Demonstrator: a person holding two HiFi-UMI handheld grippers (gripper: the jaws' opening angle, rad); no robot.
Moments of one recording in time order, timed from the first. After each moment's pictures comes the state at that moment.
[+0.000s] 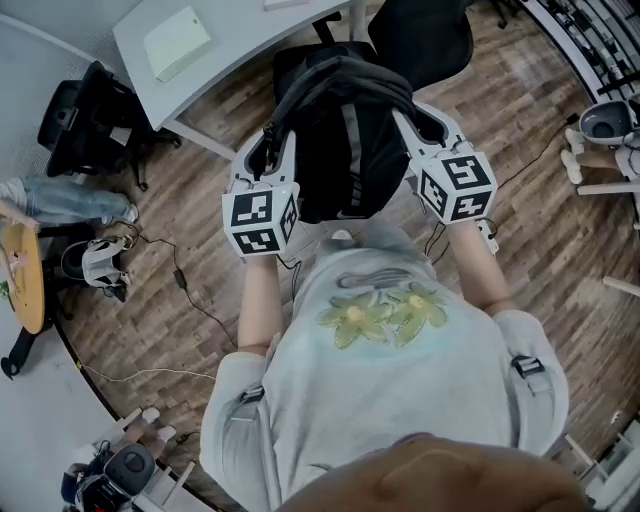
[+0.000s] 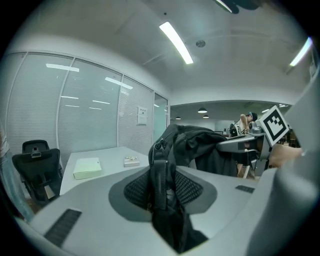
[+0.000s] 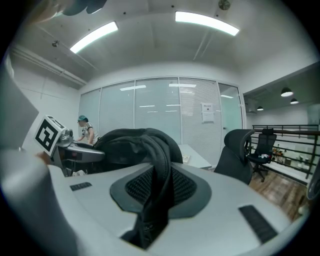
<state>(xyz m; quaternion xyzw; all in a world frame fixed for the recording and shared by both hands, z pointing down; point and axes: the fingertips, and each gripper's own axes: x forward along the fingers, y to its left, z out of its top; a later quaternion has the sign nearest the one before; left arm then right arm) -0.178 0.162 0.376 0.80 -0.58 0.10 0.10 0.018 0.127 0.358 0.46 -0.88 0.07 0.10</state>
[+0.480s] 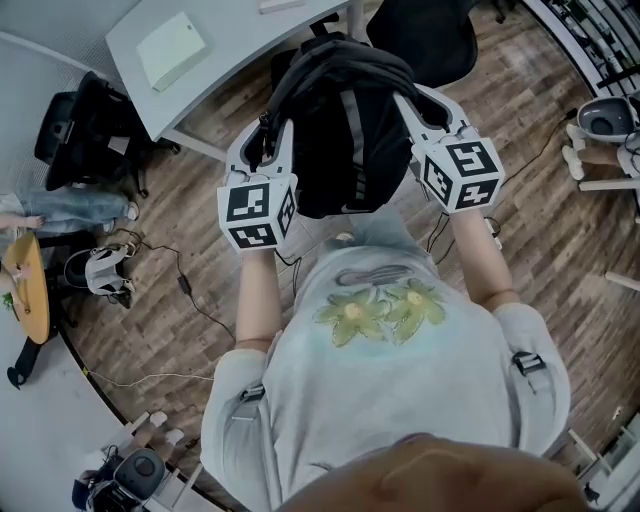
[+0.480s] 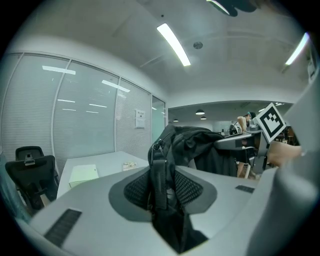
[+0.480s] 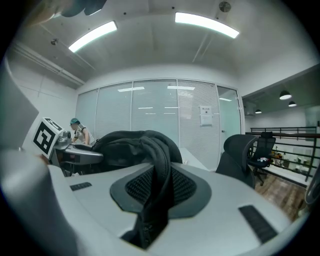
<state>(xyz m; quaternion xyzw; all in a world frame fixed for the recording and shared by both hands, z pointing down) -0.176 0.117 0.358 0.81 -0.57 0.10 0.08 0.019 0.082 0.336 0.48 -0.87 0.06 0.09</state>
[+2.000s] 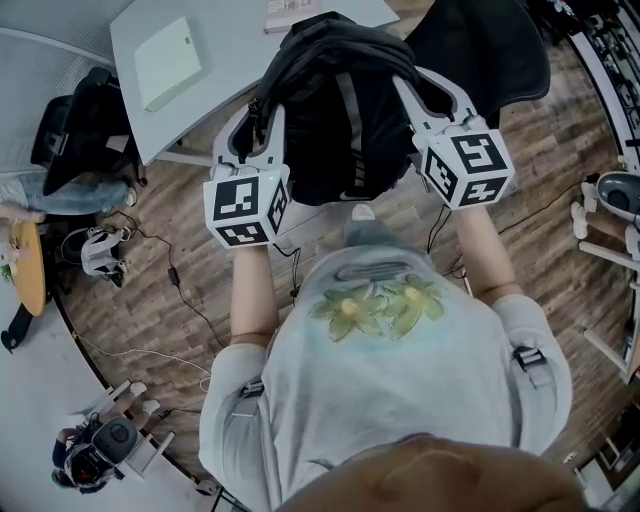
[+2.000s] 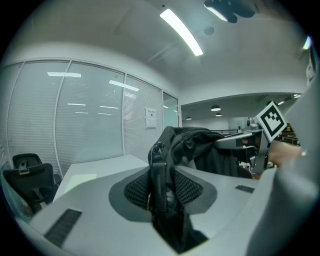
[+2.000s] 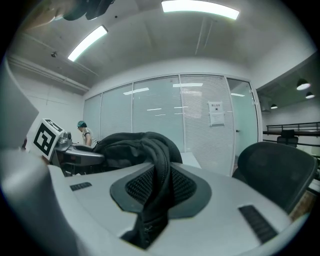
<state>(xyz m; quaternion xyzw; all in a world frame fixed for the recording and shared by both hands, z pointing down) -0.145 -0.096 0.341 0.76 -0.63 0.10 0.07 0.042 -0.161 0.322 0.40 -0.91 0.07 0.07</state>
